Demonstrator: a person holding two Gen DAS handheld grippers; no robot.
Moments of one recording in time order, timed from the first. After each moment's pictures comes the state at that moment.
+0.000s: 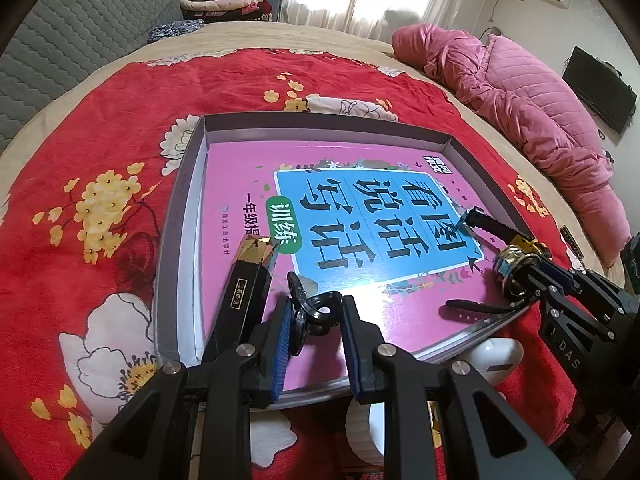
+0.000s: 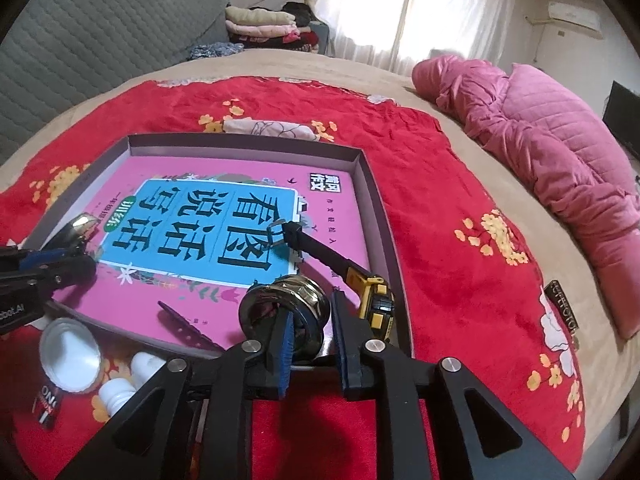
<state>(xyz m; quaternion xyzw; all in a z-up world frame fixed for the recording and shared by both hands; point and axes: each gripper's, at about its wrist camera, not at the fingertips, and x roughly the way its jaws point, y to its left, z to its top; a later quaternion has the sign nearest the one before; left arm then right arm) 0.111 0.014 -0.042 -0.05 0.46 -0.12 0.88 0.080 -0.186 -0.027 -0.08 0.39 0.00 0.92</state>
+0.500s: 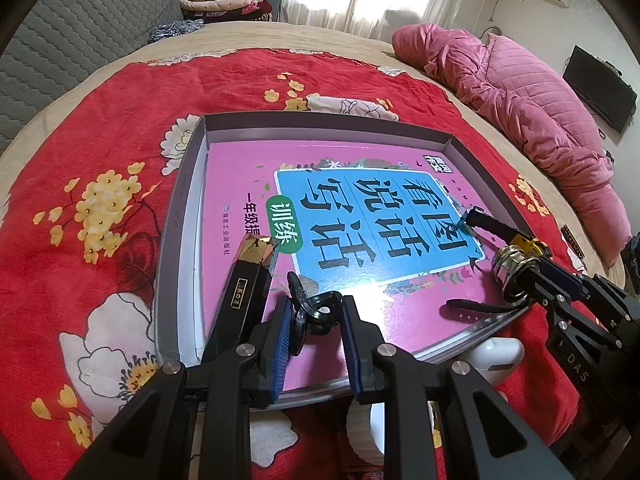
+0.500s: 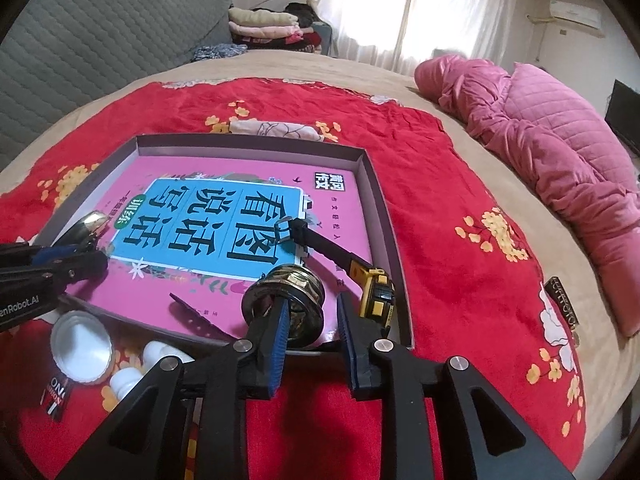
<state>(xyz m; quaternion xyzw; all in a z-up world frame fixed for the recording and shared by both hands) 0.111 0.013 -0.042 -0.05 0.46 -0.12 0.88 0.070 -0.183 -0.024 -0.08 0.39 0.01 0.92</state>
